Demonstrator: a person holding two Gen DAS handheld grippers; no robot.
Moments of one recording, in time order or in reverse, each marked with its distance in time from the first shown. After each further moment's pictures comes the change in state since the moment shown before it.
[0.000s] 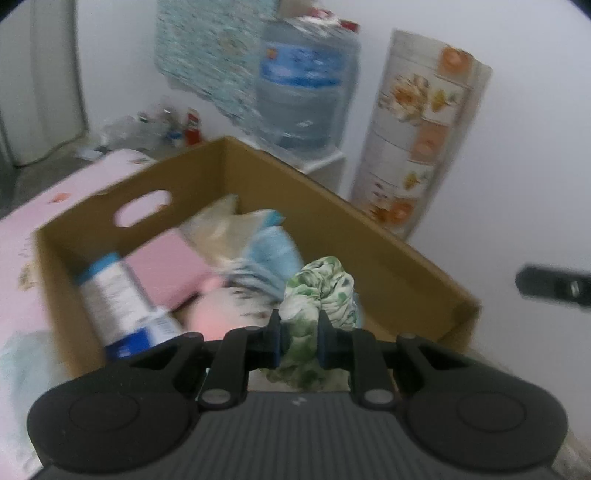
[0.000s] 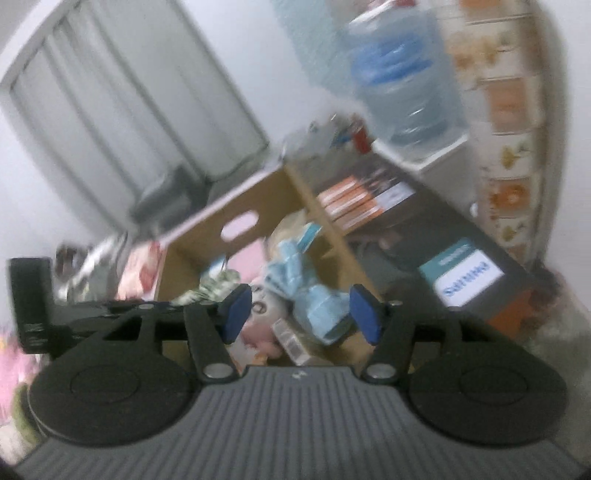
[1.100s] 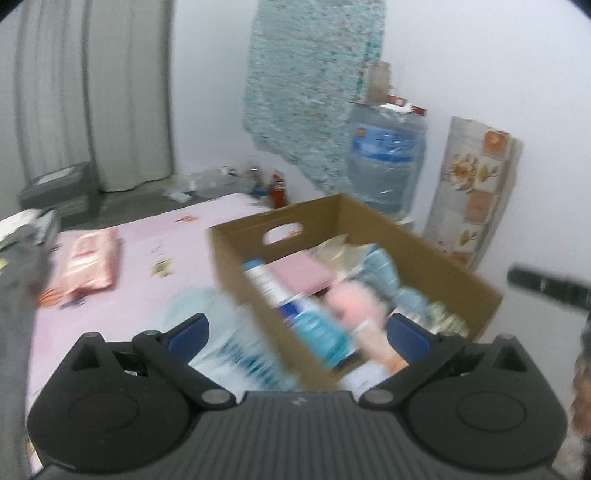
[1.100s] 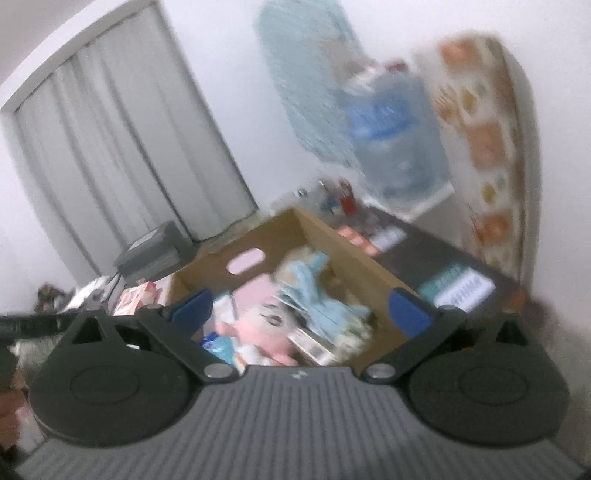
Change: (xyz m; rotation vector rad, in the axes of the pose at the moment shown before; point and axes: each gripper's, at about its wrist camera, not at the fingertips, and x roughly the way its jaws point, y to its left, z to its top) left arm -0.175 0.062 -0.120 -0.111 -0.260 0.263; right arm -0.015 0.072 -0.079 -0.157 -0.230 -0.050
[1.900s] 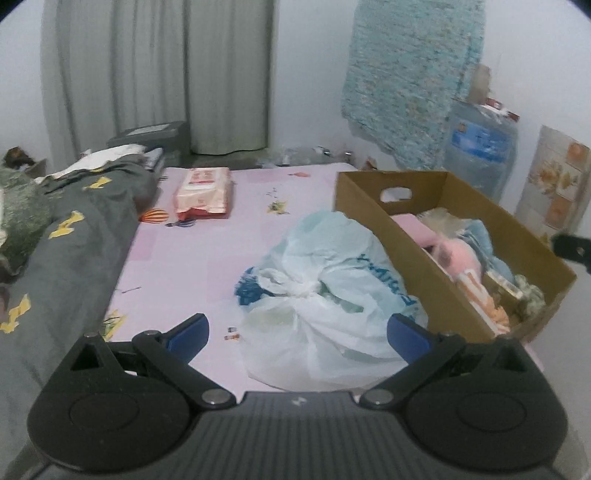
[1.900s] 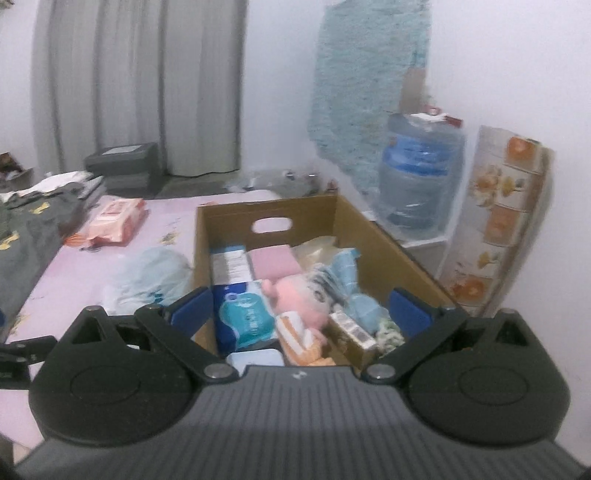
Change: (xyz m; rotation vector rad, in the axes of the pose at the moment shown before) left arm -0.046 0.065 -0.081 -0.191 0.037 0.241; right arm -0.006 0.164 -0.027 -0.340 0.088 -0.210
